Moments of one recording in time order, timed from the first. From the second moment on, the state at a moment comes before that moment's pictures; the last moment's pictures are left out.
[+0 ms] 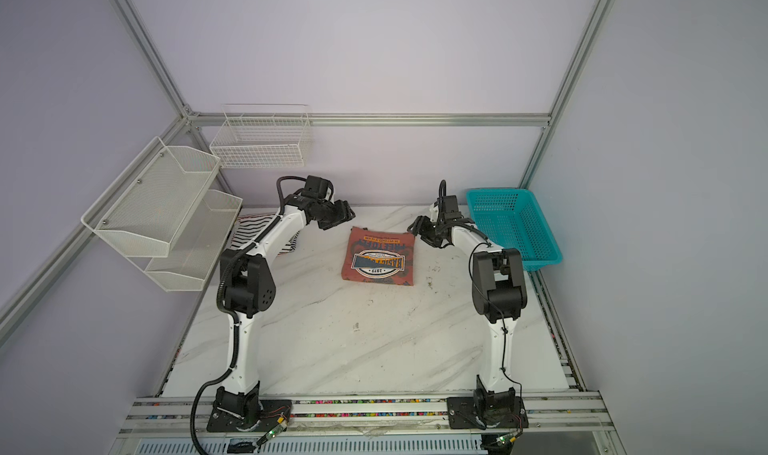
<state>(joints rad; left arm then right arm) -0.28 2.20 2.07 -0.72 0.23 -0.53 0.18 2.05 1.56 -0.35 -0.47 0.57</state>
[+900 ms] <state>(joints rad) -0.28 2.28 1.83 -0.72 0.34 -0.45 0.18 2.03 1.25 -0.24 -0.66 0.45</state>
